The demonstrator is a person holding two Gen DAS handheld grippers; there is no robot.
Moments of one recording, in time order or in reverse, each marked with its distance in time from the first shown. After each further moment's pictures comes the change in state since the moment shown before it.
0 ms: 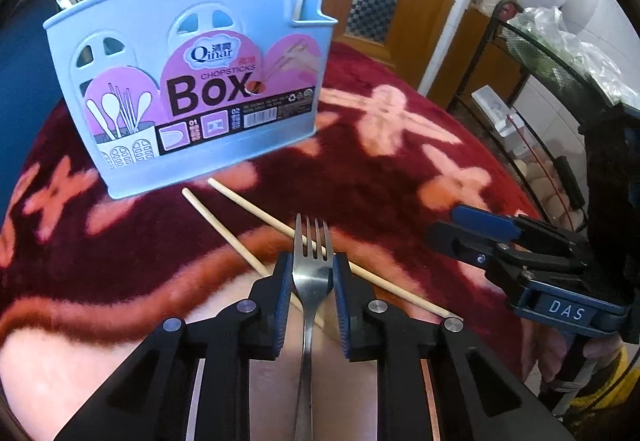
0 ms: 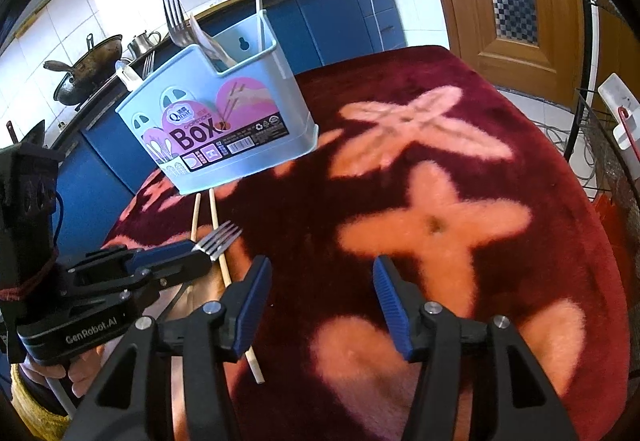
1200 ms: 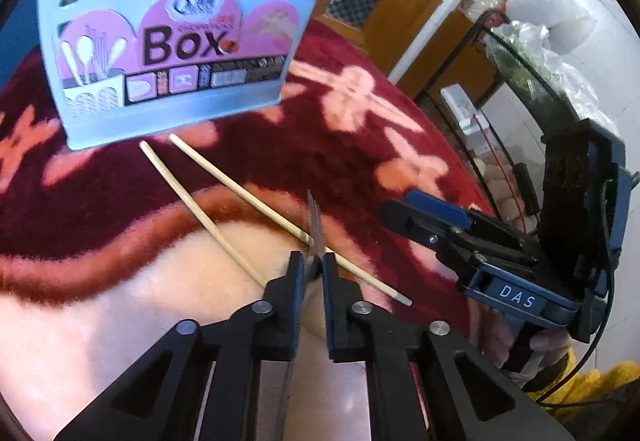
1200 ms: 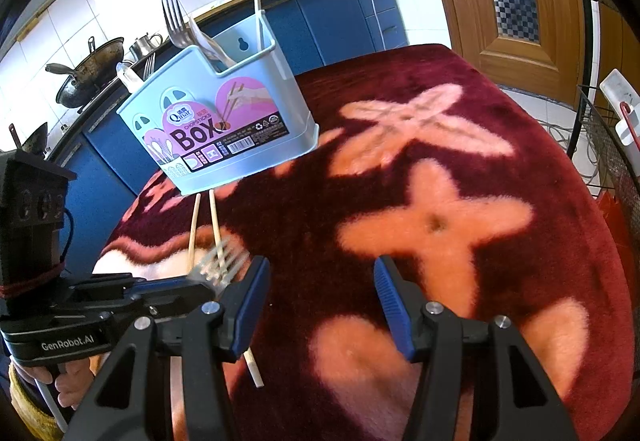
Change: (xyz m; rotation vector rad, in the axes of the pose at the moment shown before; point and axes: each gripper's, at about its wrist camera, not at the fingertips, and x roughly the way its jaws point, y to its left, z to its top) left arm -0.003 0.004 -0.009 -0.108 0.075 -0.188; right arm 0.000 -0.002 0.000 0.003 -0.001 0.008
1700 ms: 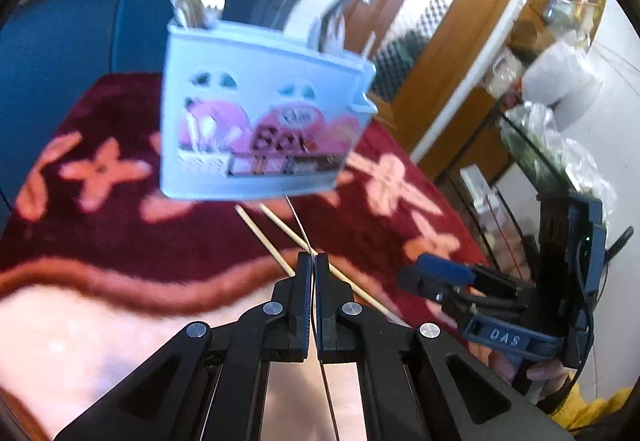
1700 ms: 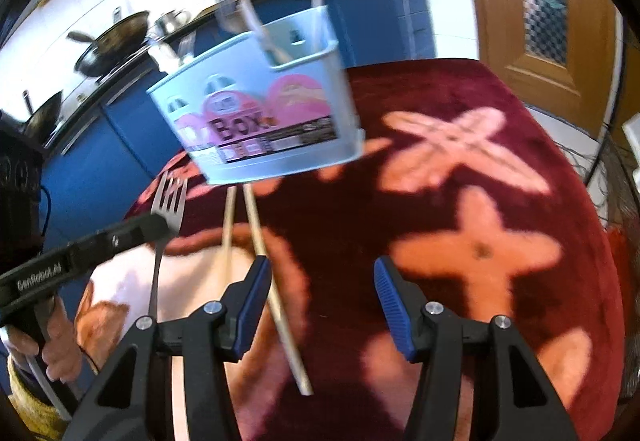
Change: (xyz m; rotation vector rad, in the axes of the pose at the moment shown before) left arm -0.069 0.031 -0.002 -0.093 -0.273 0.080; right arm 0.001 0.035 0.013 -0.122 0.045 0.042
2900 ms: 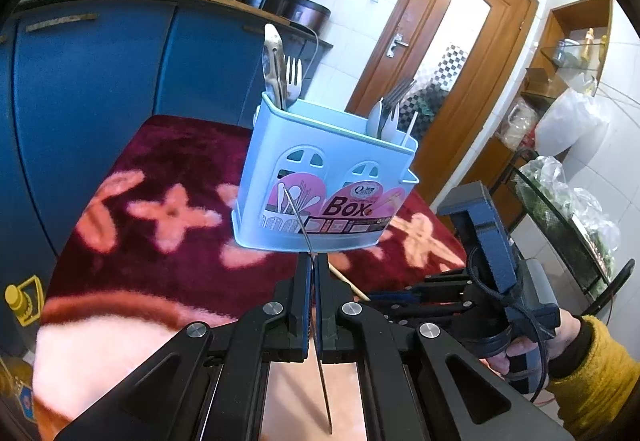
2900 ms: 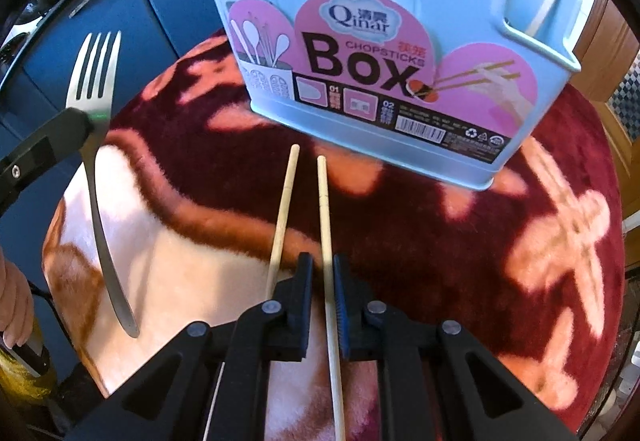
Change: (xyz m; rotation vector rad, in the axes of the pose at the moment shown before) left arm -0.044 0.040 0.007 -0.048 -0.176 0.056; right arm 0.103 0.077 0.048 -0.363 0.383 -0.028
